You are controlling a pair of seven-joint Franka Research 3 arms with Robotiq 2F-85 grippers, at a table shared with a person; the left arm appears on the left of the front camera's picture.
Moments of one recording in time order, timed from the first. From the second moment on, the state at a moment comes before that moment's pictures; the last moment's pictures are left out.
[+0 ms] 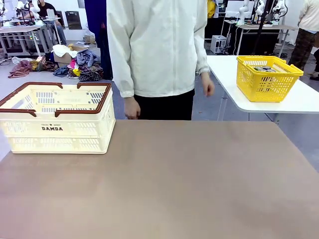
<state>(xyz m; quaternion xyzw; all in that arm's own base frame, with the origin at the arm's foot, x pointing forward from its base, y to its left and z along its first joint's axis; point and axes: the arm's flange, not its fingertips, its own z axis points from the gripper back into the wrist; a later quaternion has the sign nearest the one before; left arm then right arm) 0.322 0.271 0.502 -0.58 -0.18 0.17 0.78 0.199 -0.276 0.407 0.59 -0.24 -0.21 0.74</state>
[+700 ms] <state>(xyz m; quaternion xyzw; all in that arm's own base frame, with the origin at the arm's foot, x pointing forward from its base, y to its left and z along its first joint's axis) 0.321 0.272 0.501 -0.58 -0.18 0.17 0.78 0.199 -0.276 0.407 0.59 -0.24 -0.21 0.74</state>
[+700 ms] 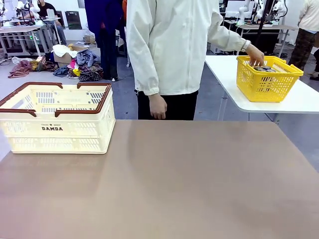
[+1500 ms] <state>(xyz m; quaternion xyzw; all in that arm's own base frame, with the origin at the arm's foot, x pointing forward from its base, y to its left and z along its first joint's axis) 0.321 0.272 0.501 -0.58 -0.18 0.17 0.78 0.199 -0.276 0.407 0.59 -0.24 -0.21 0.74</state>
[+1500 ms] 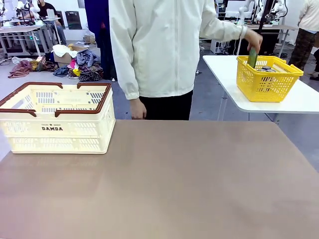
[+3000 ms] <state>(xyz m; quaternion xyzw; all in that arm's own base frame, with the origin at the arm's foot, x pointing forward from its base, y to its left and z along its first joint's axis) 0.321 0.272 0.501 -0.58 -0.18 0.17 0.78 0.199 -0.276 0.407 0.59 -0.24 -0.21 0.74</state>
